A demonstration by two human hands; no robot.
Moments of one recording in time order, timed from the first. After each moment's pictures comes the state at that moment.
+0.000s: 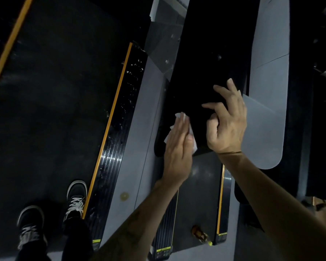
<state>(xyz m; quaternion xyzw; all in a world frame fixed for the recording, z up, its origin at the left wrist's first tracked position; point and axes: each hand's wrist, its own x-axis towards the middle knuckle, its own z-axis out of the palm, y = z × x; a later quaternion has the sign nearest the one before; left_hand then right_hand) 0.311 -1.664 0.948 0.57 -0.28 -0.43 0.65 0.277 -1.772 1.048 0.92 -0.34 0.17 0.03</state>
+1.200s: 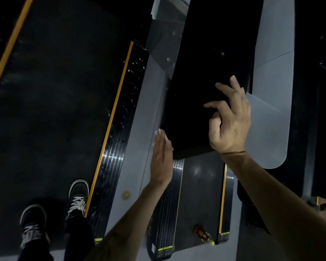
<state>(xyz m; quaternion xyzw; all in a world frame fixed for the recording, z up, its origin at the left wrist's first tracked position) 0.311 -1.631 0.901 0.59 -0.19 -0.57 0.54 0.275 -1.773 1.046 0.93 -0.34 0.17 0.02</state>
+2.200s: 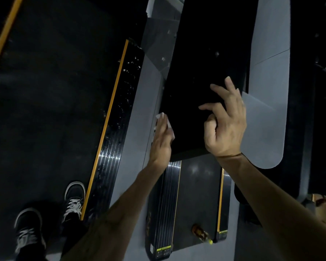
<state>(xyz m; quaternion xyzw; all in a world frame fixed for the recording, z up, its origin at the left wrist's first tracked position) 0.336 -1.678 0.899 0.51 -0.20 -0.59 0.60 0.278 -1.771 1.047 0.92 -0.34 0.19 0.02</state>
